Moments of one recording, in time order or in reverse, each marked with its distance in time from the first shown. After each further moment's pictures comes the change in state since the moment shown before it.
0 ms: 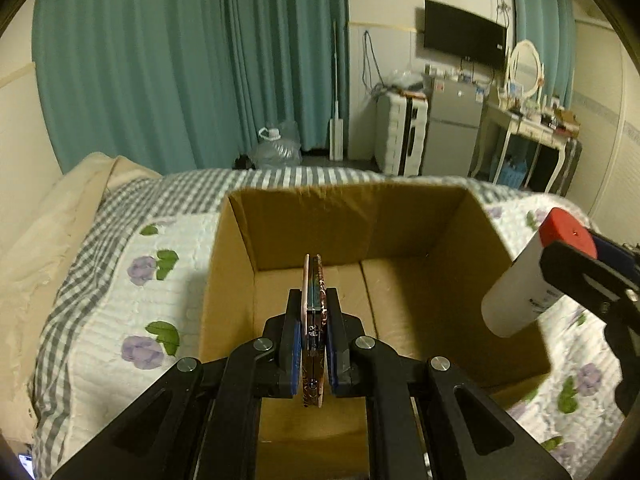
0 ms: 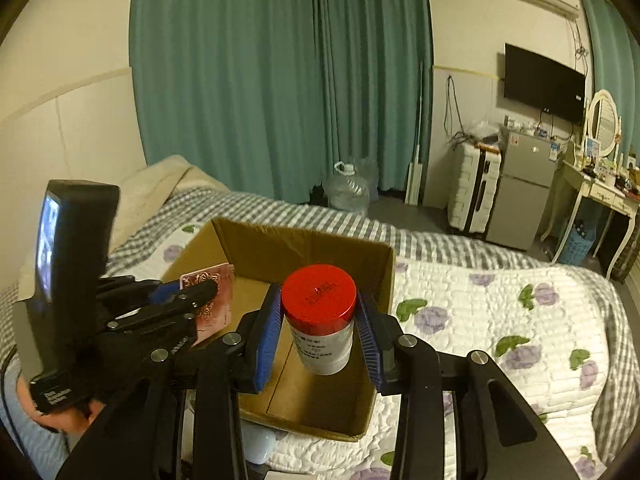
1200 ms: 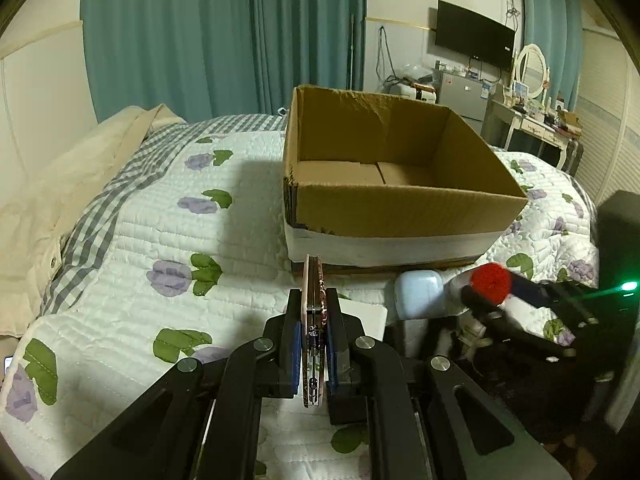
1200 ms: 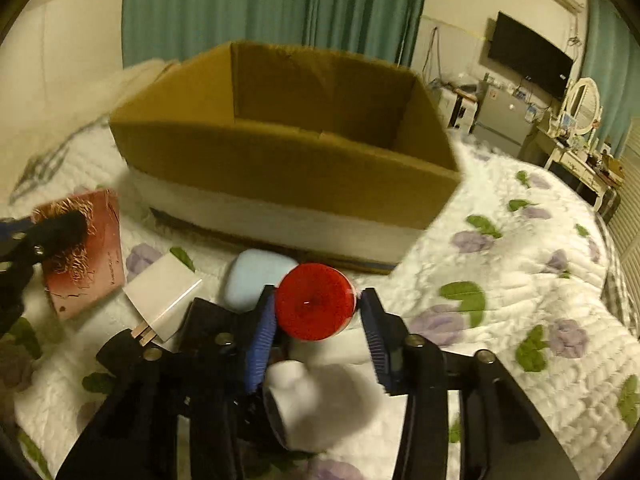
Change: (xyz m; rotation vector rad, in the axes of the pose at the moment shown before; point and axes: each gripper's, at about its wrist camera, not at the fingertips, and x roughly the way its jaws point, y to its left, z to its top) left arm -0.086 0.029 -0.128 -0.061 0.009 0.006; right arm 0.002 0.057 -0.145 -0.057 0.198 -0.174
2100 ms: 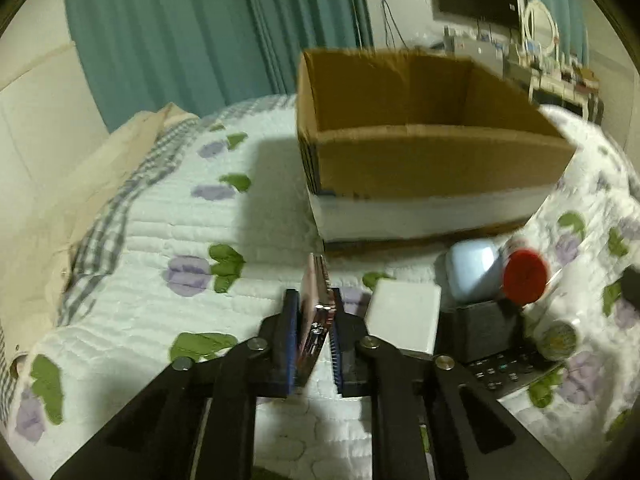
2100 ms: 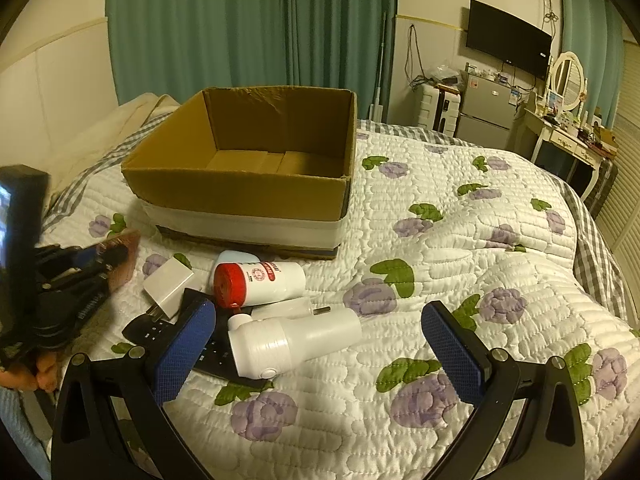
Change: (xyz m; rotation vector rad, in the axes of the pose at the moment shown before) left arm 0.028 0.000 -0.007 0.090 0.042 0.121; right arm -0.058 -0.050 -0.009 0.101 -0.013 0.036
